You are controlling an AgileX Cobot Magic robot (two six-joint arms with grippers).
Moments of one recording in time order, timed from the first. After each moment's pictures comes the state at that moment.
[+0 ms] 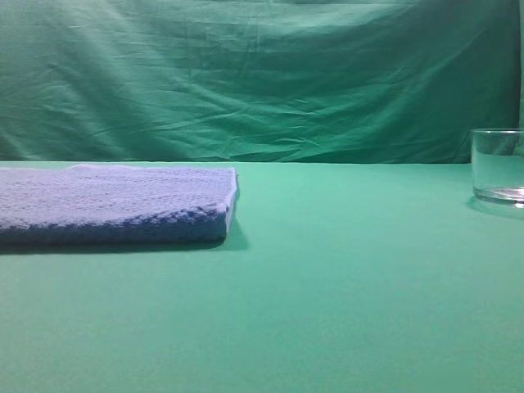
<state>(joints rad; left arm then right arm) -0.11 -0.02 -0.05 -0.37 0.45 -0.05 0.08 1.22 -0.79 0.33 0.68 -0.42</state>
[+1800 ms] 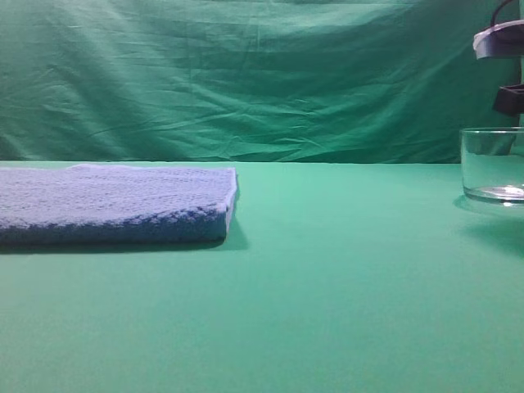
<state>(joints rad) -0.11 -0.02 -0.05 -0.37 0.45 -0.05 0.18 1.75 -1.05 0.05 0.59 -0.25</state>
